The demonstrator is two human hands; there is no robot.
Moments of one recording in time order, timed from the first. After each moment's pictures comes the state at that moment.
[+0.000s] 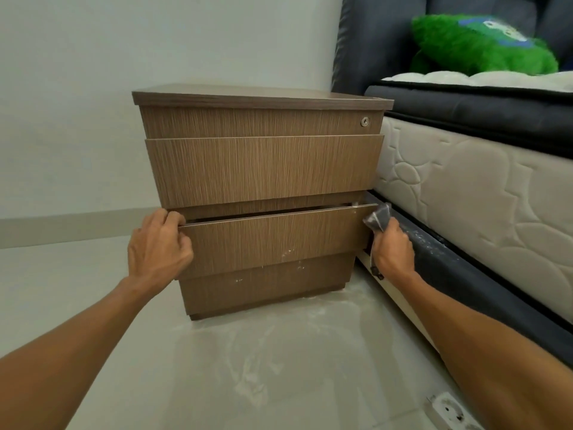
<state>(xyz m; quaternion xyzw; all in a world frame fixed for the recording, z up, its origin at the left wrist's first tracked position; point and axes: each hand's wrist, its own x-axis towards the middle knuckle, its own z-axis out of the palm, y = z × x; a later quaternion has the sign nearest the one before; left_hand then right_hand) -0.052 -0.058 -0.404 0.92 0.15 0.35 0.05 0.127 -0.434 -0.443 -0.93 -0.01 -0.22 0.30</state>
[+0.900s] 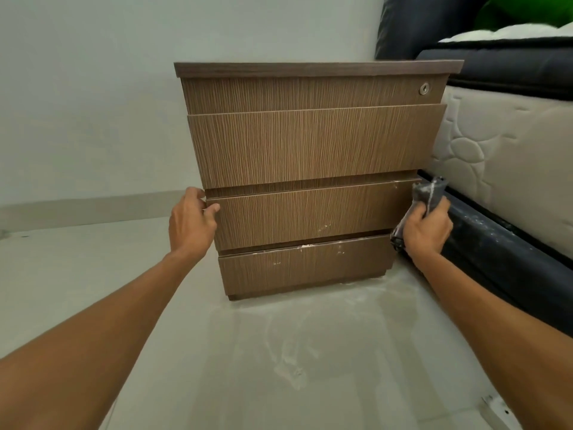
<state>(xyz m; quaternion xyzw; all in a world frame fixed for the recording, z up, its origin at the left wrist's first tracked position) -0.031 -0.037 -0.413 0.85 0.24 0.37 0.27 0.133 -0.385 -0.449 -0.79 0.09 -0.27 0.54</state>
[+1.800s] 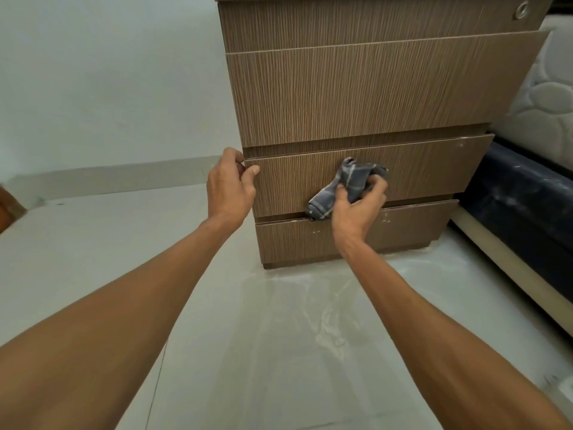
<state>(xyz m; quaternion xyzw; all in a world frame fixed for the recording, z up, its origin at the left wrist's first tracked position) -0.032 -0.022 -0.422 0.85 0.16 0.40 0.30 0.056 -0.187 -0.487 -0.65 0.00 -0.20 0.73</state>
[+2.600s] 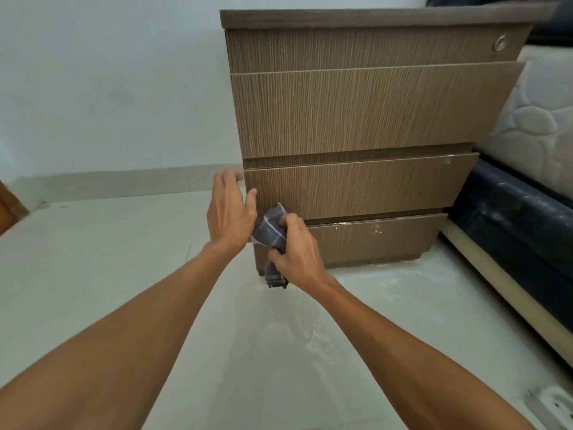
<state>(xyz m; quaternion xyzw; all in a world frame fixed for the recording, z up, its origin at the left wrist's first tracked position) -0.042 -0.036 -0.443 0.87 0.21 0.40 0.22 -0.003 -0.165 -0.514 -0.84 -0.34 -0.07 0.42</state>
